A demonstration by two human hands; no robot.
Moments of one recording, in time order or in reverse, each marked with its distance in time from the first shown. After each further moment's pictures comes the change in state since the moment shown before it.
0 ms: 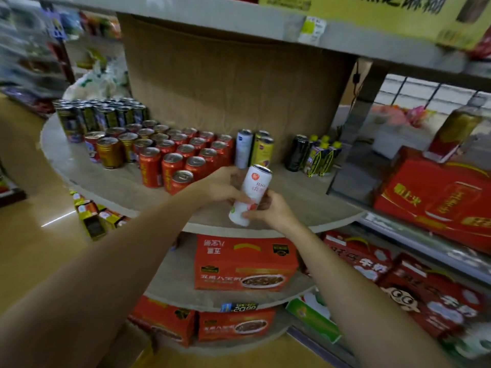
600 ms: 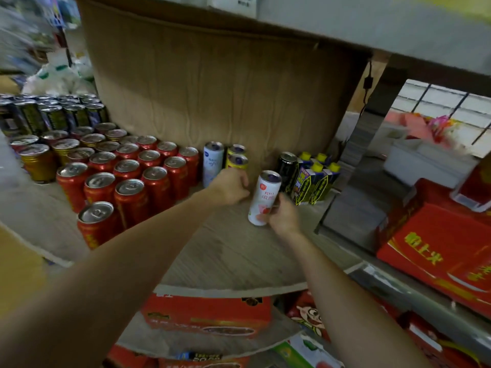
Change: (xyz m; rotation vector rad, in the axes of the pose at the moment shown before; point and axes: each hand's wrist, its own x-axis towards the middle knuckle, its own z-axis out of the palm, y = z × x) left_hand 0.217 0.006 0.053 0.487 0.244 -0.026; right_hand 0.175 0.081 -0.137 -0.269 0.250 0.035
